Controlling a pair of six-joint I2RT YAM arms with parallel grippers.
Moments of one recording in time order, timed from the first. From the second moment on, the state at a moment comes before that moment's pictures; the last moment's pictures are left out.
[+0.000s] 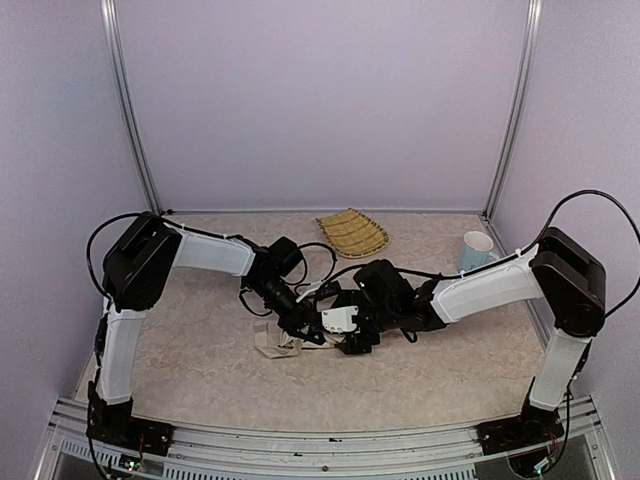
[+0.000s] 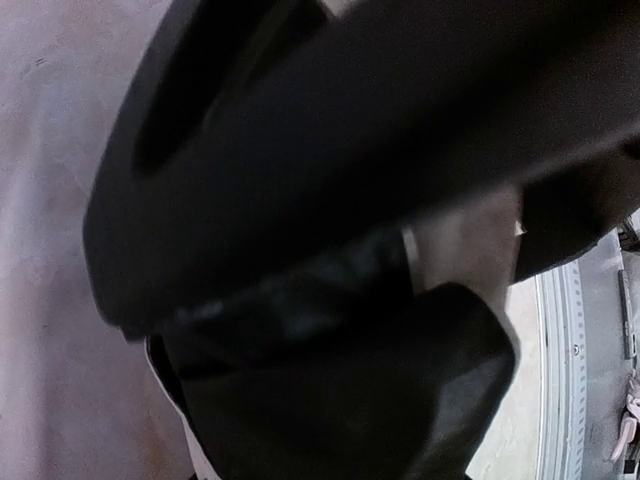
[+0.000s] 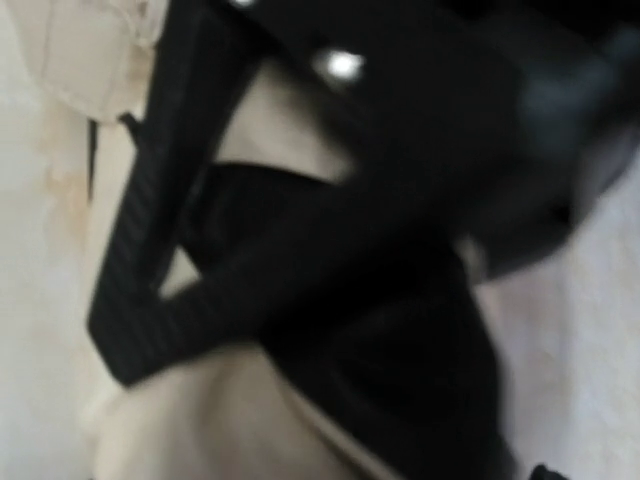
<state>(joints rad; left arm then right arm) -0.70 2.23 1.50 -0.61 0.89 0.50 0.93 1.79 0.95 0.09 -0.04 -0.86</state>
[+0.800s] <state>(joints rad) -0.69 2.08 1.37 -0.51 0.71 0.45 0.95 1.92 1.08 -0.08 -0.11 -0.82</state>
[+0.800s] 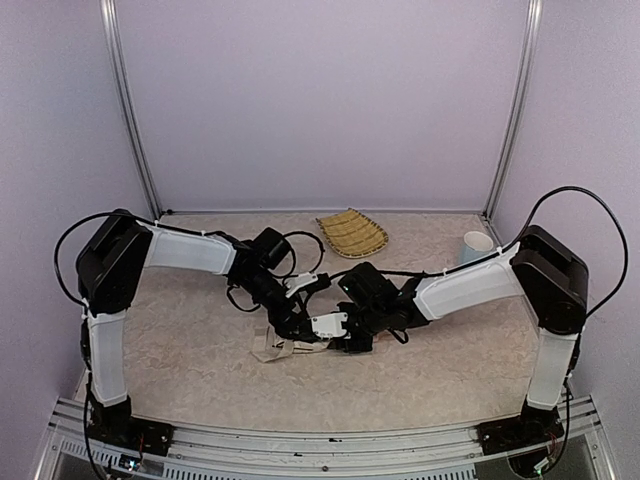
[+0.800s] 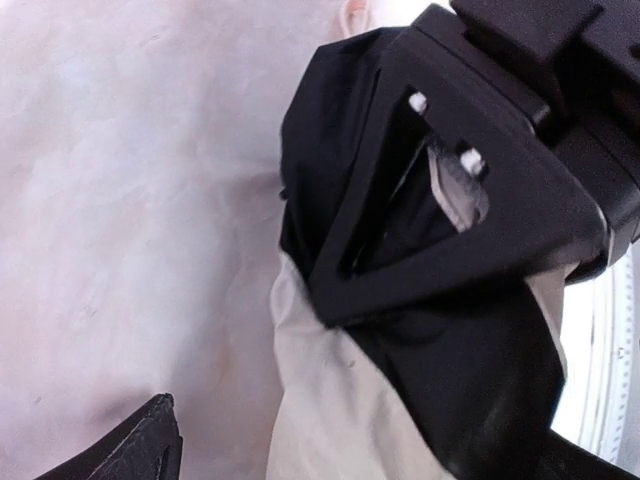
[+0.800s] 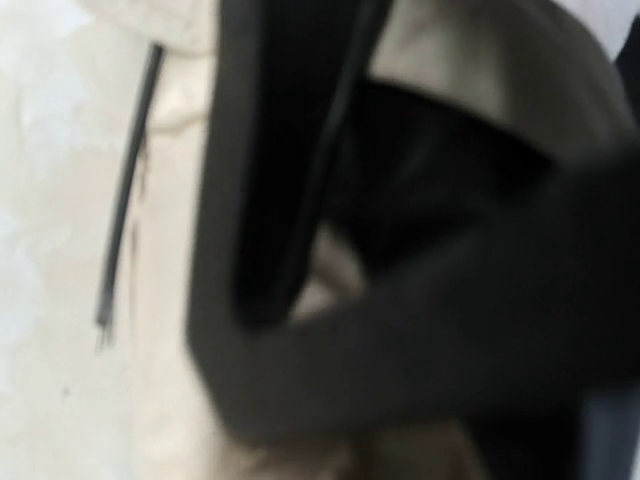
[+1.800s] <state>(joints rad) -0.74 1.31 0.56 0.58 0.32 0.10 0.86 1.78 0.95 0.03 0.03 -0.76</state>
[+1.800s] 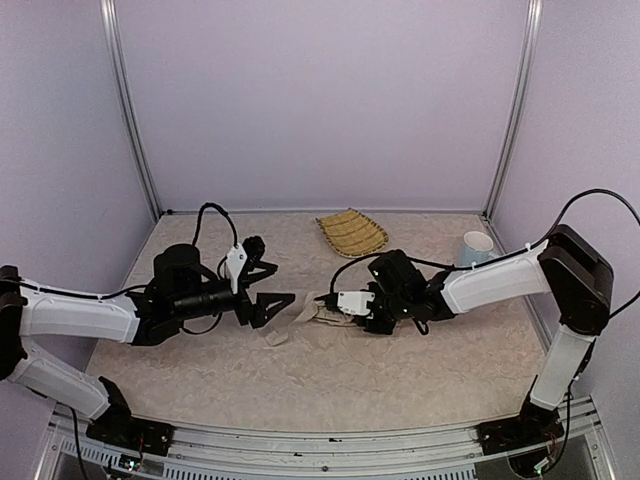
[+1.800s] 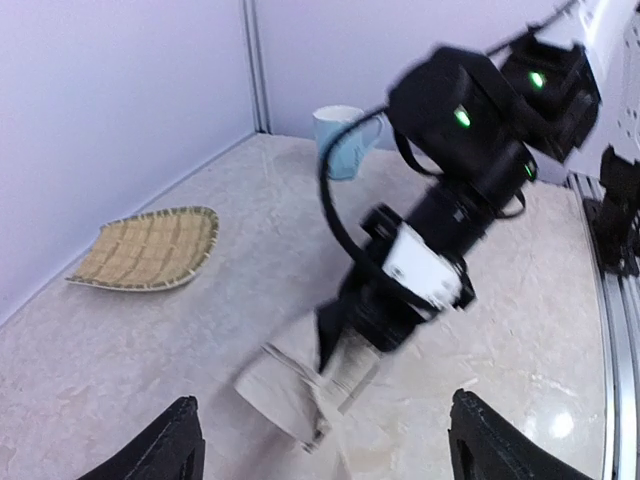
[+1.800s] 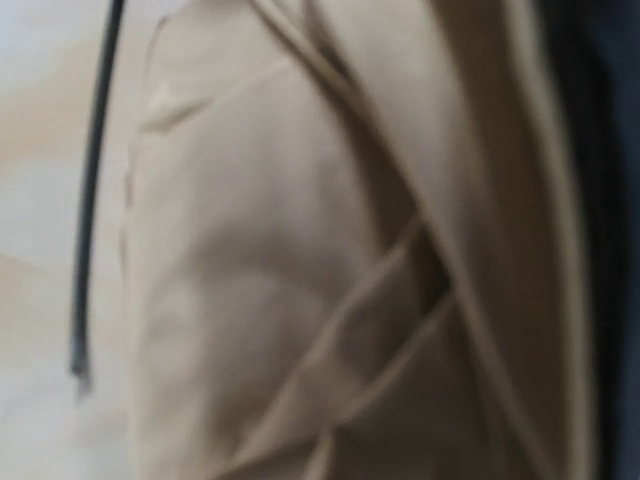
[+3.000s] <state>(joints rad) -1.00 1.61 0.98 0.21 -0.21 0.41 0.69 1.77 1.02 0.04 -0.04 -0.51</state>
